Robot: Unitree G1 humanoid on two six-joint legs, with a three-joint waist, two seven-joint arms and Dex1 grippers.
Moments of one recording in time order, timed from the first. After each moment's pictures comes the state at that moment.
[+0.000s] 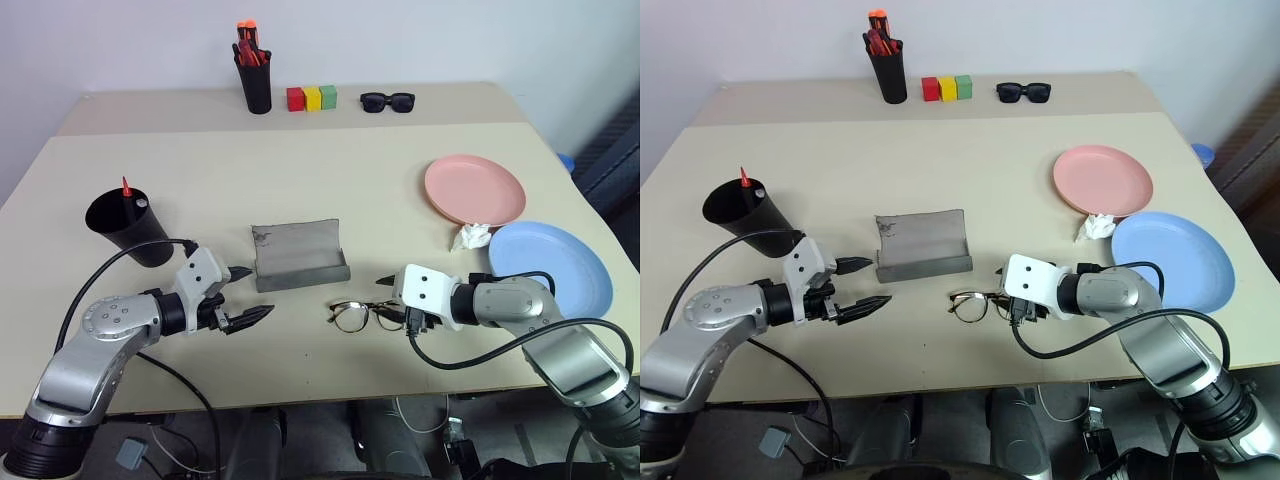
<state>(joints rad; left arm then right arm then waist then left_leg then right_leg) -0.03 0.72 0.07 -0.45 -0.41 0.56 -0.83 -0.25 -0.85 0.27 -0.49 0.08 0.51 0.88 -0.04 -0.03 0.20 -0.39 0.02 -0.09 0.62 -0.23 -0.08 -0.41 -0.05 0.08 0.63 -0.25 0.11</state>
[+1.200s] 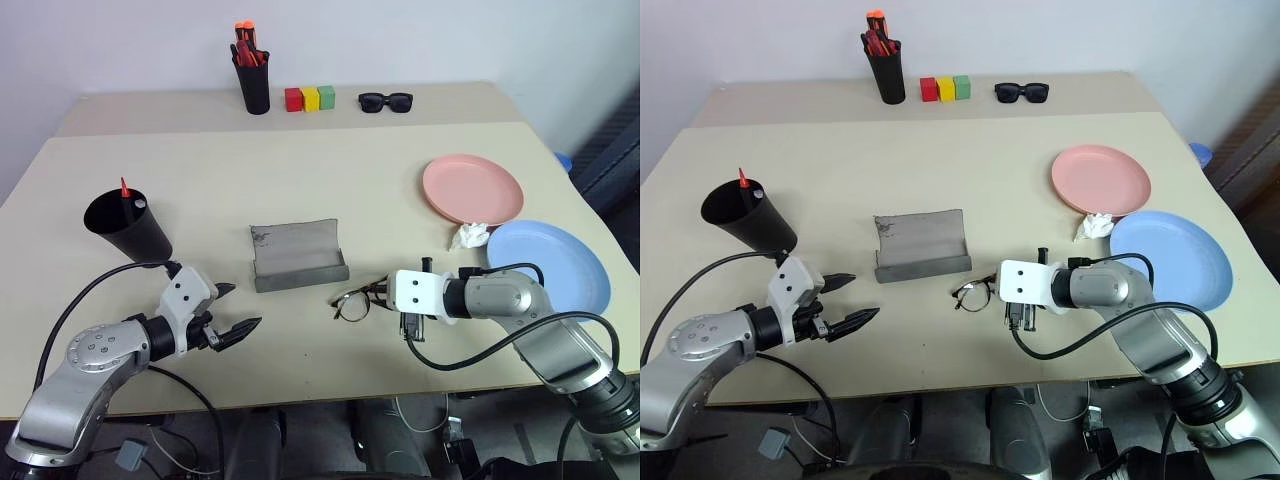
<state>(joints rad) 0.13 0.73 0.12 -0.53 -0.41 0.57 -0.75 -0.32 -0.82 0.31 -0.40 -0.05 0.33 0.96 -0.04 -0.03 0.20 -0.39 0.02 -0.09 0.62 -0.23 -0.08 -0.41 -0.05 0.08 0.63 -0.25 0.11</state>
